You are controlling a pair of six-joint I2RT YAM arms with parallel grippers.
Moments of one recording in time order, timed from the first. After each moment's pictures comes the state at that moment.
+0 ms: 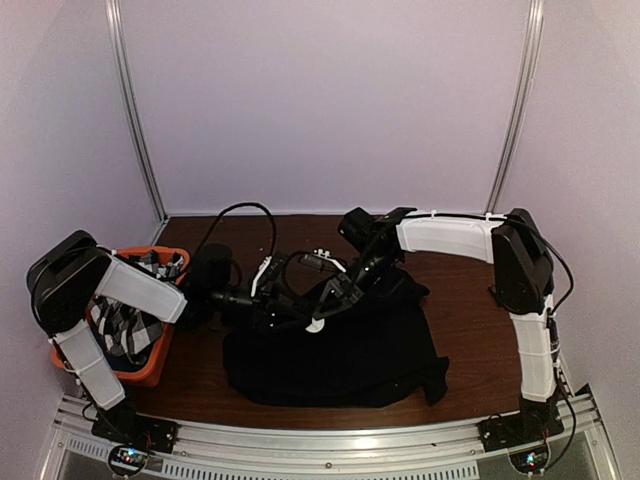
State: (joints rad) left arm -0.66 1.72 0.68 0.72 0.97 -0.21; right arm 0.74 2.15 1.74 -0.88 -1.06 -0.28
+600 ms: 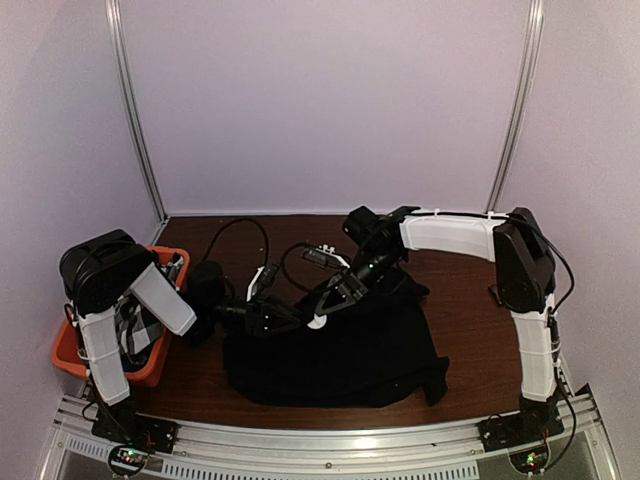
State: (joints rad) left arm -0.61 1.94 0.60 1.24 1.07 -0.60; right arm 0.72 2.15 1.74 -0.89 -1.12 -0.31
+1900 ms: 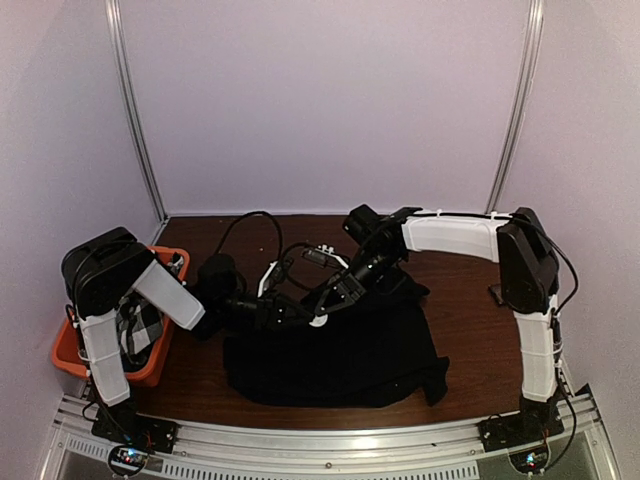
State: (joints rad) left arm -0.66 1.94 0.69 1.15 1.09 -0.56; right arm 0.72 2.12 1.71 -0.82 -1.06 -0.25
